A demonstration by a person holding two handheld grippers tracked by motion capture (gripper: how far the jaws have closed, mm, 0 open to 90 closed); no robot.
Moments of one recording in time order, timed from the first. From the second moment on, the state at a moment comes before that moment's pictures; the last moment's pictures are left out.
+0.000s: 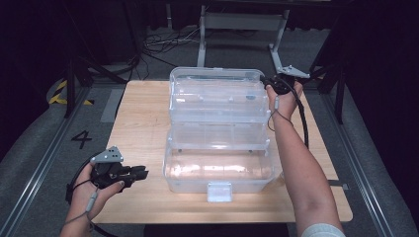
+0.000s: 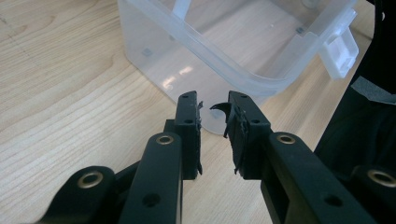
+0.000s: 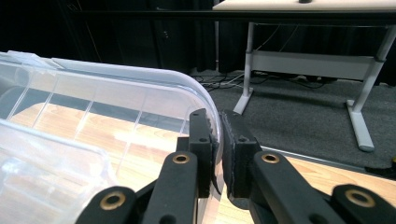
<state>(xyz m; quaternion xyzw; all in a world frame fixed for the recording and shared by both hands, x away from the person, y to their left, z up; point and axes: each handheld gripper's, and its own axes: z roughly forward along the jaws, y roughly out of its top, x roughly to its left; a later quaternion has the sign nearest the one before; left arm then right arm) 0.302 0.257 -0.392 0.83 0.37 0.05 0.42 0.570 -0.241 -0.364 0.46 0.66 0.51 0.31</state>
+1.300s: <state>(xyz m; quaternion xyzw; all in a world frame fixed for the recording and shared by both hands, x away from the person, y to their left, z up) 0.311 0.256 -0.392 0.83 0.36 0.04 0.42 0.588 -0.238 -0.399 0.48 0.66 0.49 0.30</state>
